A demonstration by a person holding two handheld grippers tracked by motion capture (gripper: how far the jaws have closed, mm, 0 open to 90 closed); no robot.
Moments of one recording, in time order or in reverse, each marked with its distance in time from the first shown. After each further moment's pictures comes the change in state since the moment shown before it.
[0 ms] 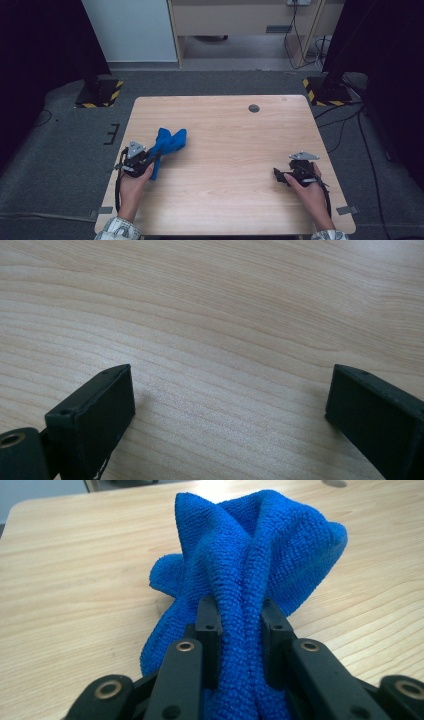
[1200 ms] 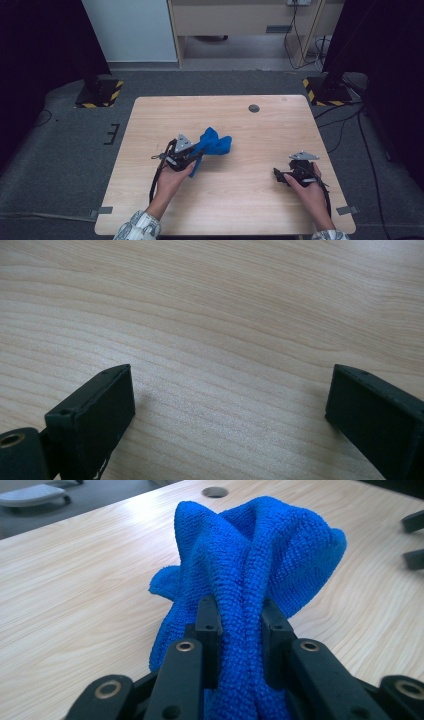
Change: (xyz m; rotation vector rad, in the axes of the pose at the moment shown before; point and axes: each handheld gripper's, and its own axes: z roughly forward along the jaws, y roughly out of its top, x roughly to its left) left arm -0.109 0.045 0.060 0.031 -0.250 0.183; right arm 0.000 0.000 0.000 0.000 0.001 0.000
